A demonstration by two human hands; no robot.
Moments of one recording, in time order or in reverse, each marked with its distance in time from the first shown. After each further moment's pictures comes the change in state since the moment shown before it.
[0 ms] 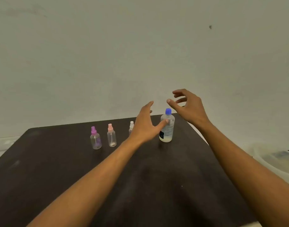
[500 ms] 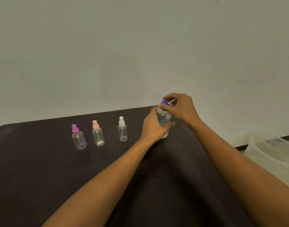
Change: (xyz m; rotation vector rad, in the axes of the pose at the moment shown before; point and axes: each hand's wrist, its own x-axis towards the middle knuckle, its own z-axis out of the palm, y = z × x) left_hand 0.041 -0.041 0.094 -0.084 -0.075 -0.192; right_hand 0.019 0.060 0.048 -0.068 -0.156 0.139
